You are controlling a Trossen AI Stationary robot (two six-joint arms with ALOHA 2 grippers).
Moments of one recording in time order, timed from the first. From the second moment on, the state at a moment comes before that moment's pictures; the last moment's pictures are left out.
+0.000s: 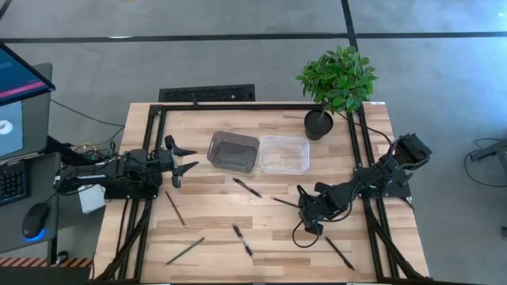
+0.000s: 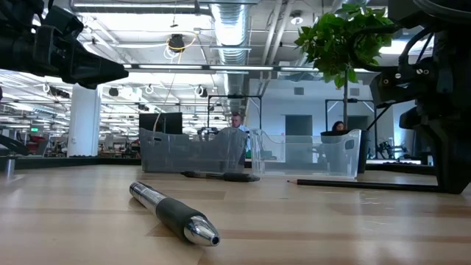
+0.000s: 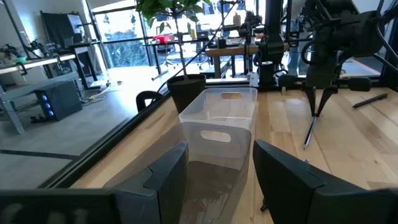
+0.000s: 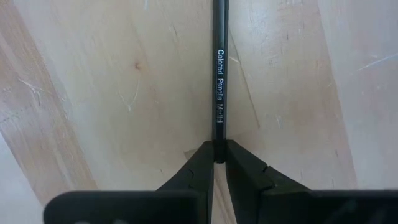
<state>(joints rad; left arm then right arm) 0.09 0.03 0.05 -0.06 -0.16 0.09 0.51 1.64 0.80 -0.63 0.09 0.79</state>
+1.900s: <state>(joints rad) 0.09 0.03 0.05 -0.06 -0.17 0.10 0.28 1.56 1.14 -1.11 0.23 0.57</state>
